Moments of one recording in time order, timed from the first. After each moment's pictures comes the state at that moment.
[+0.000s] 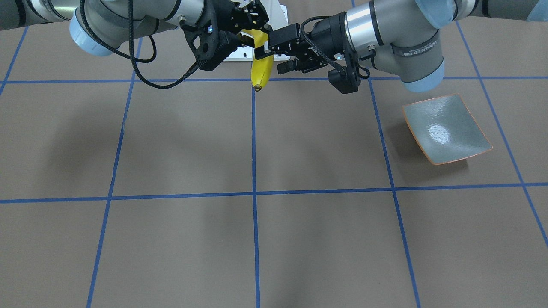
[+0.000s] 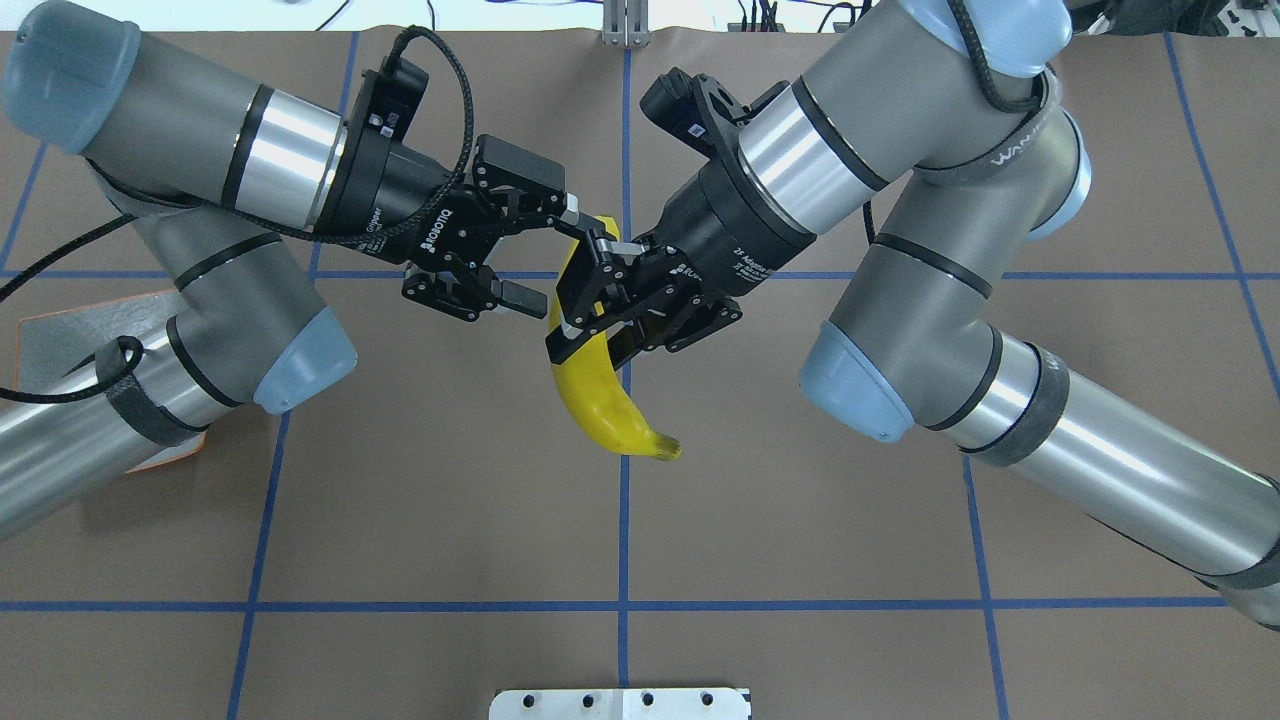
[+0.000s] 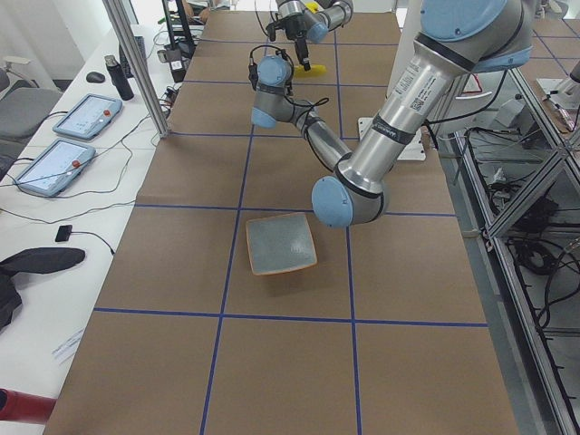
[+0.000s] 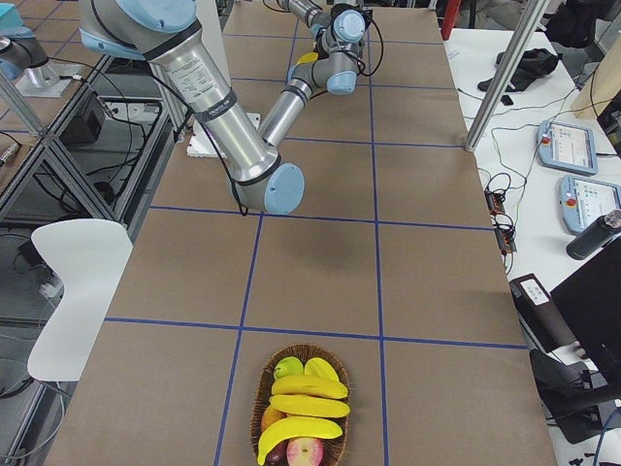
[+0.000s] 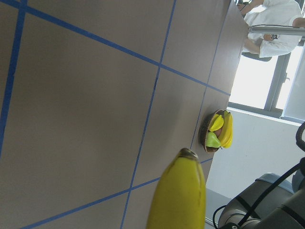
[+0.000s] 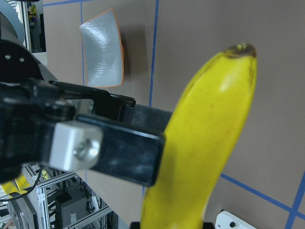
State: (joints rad) left arm -0.79 -2.20 -1.64 -2.79 -2.42 -2.06; right arm 0.73 -0.85 1.75 -0.93 2.60 1.46
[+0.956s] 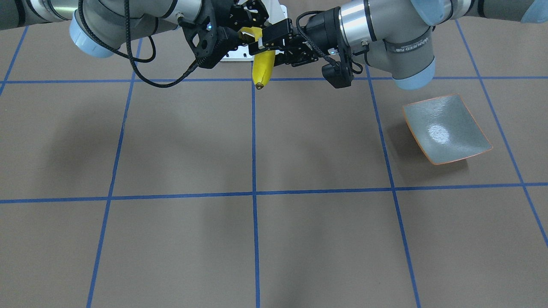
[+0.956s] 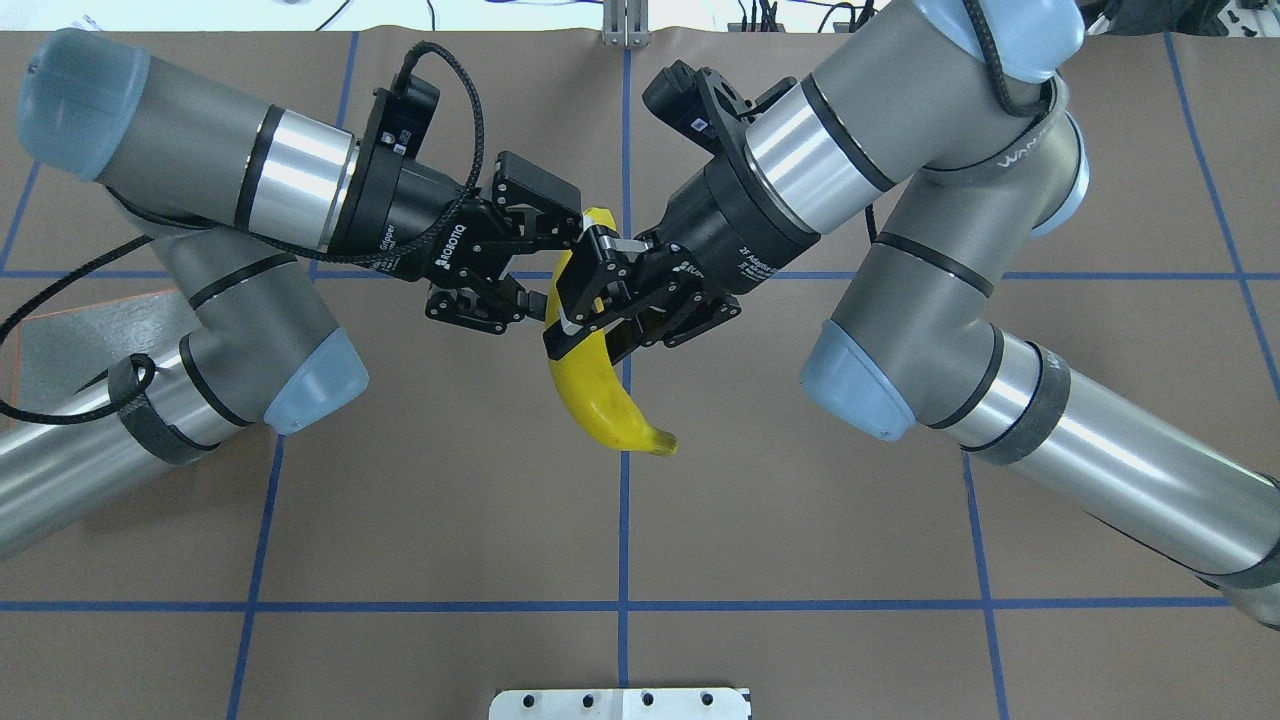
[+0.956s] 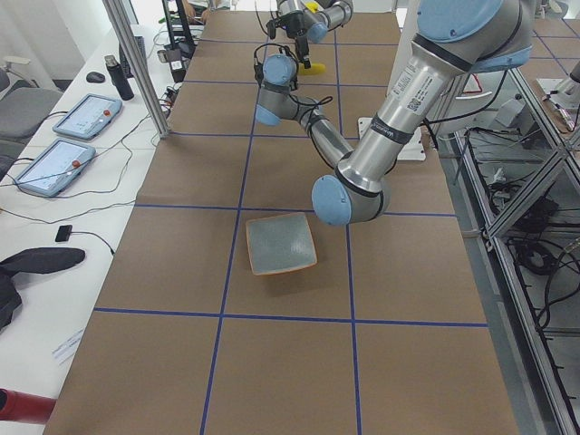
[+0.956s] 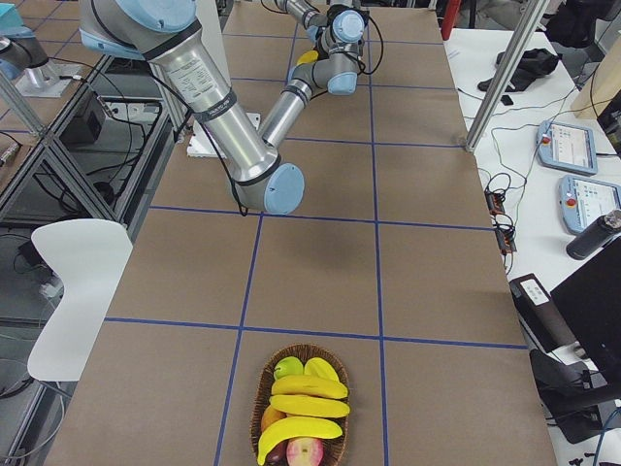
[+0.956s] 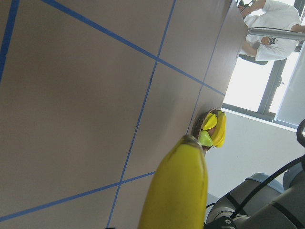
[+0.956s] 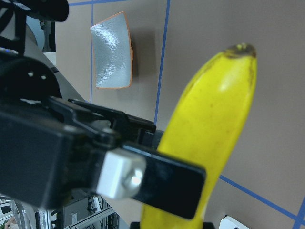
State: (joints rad) left arm -0.76 -2.20 -1.65 -2.82 -2.38 -2.10; right arm 0.74 -0.85 1.75 -0.88 2.59 1.47
